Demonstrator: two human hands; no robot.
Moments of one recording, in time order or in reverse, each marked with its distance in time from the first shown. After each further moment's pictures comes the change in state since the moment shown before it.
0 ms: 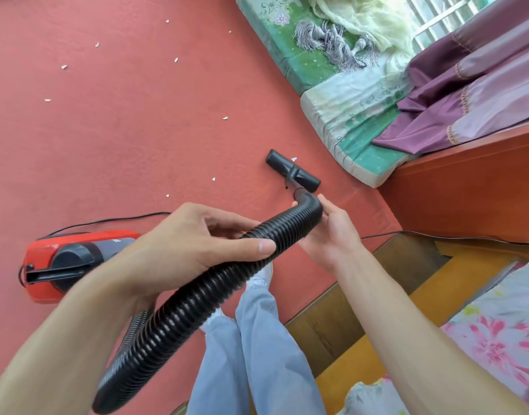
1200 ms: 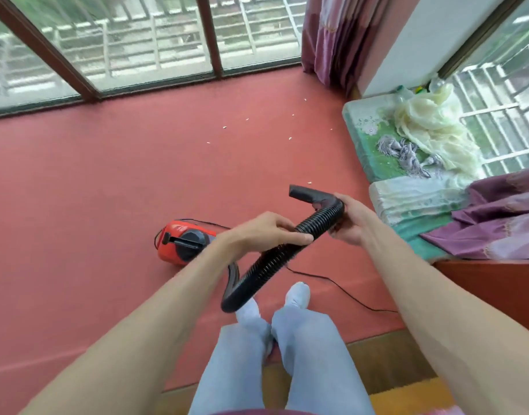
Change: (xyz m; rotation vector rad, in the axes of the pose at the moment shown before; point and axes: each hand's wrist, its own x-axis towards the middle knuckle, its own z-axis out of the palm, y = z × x) left_hand -0.152 0.040 -0.016 0.037 0.240 0.045; right_hand -0.115 -0.021 0.155 -0.702 -0.046 0.039
